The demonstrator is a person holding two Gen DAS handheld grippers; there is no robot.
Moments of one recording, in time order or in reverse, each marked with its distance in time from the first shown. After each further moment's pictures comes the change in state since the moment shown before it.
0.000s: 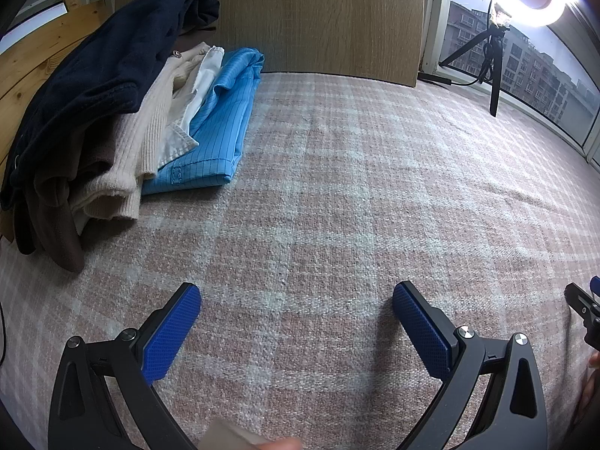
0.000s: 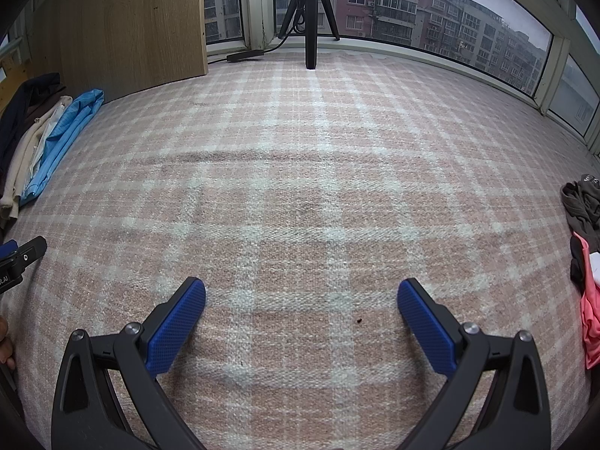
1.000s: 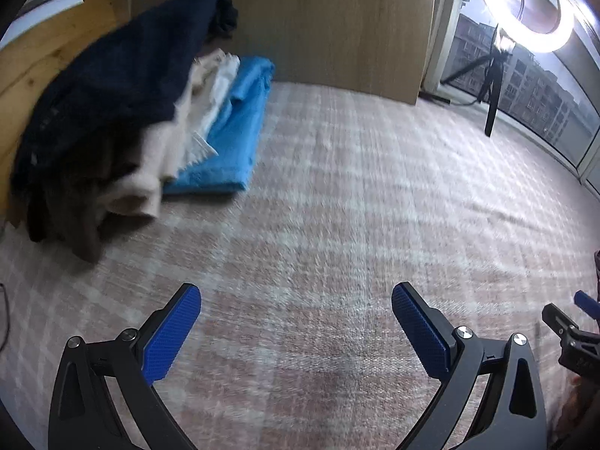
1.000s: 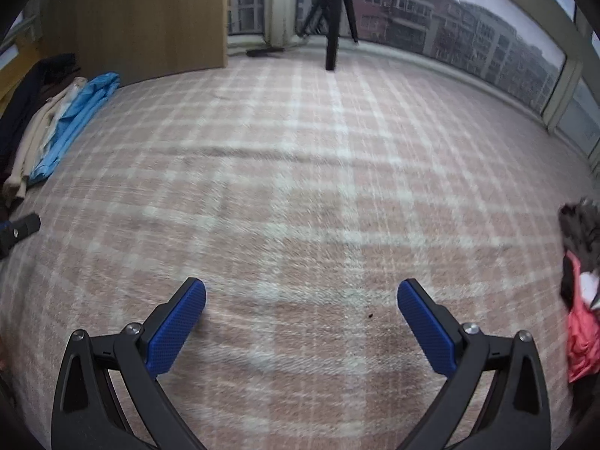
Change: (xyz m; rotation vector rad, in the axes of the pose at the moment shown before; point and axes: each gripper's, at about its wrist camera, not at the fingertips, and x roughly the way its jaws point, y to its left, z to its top) left arm -0.022 0.015 0.008 -0.041 -0.015 -0.056; right arm -0.009 0.019 0.025 -0.097 0.003 -0.004
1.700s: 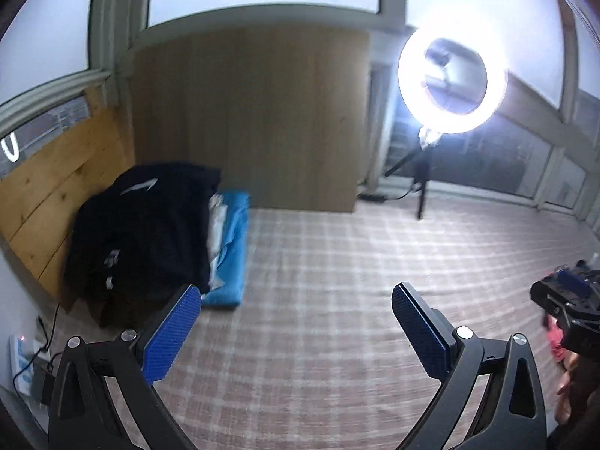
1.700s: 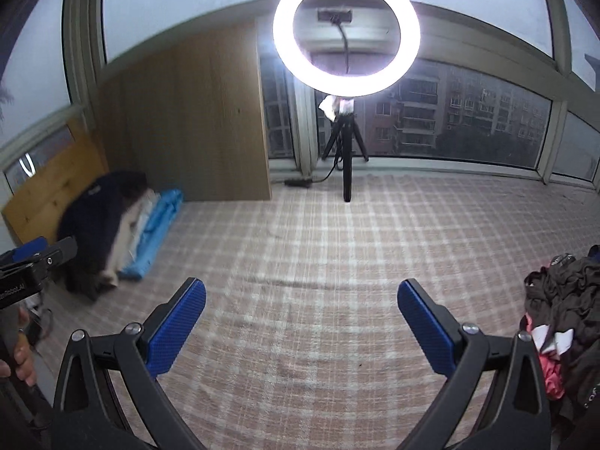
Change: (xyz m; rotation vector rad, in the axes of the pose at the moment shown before) left arm -0.164 -0.030 0.057 0.100 -0.268 -0.094; right arm -0.168 -0.024 0.053 0.091 -0.294 0.151
